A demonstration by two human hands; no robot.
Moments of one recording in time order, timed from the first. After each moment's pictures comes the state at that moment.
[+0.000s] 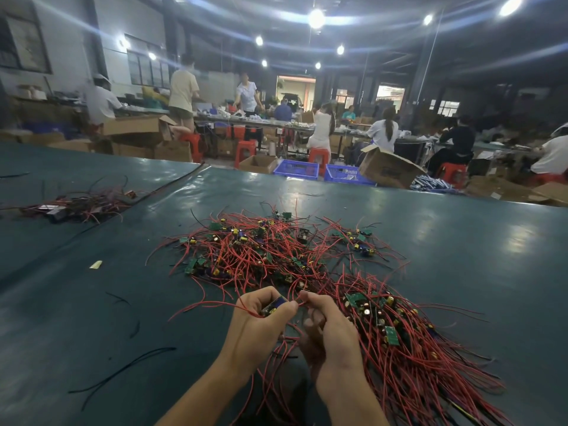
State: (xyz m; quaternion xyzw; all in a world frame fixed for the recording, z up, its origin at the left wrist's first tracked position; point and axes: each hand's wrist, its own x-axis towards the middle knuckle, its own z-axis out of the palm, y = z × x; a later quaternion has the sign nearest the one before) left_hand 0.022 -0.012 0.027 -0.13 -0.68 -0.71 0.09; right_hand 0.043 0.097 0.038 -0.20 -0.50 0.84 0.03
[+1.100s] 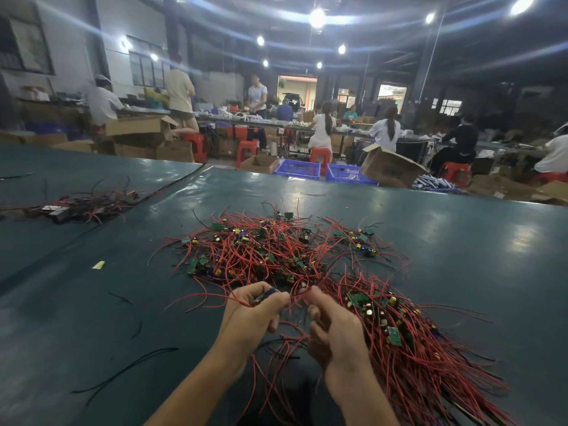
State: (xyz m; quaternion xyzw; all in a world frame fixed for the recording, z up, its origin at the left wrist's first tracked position) left_hand 0.016 -0.025 0.032 -0.10 -0.67 -0.73 0.06; right_hand 0.041 0.107 0.038 -0.15 -0.56 0.82 0.03
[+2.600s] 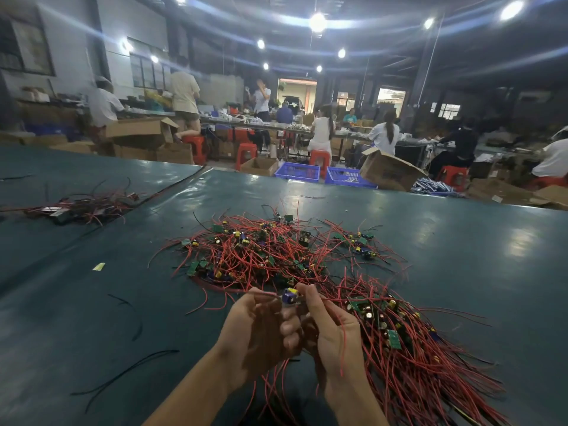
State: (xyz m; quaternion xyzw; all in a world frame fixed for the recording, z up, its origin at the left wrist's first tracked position) left_hand 0.031 -0.025 0.048 -0.05 -0.37 -0.88 -0.28; right_hand 0.051 0.091 0.041 -0.01 -0.54 0.84 0.08
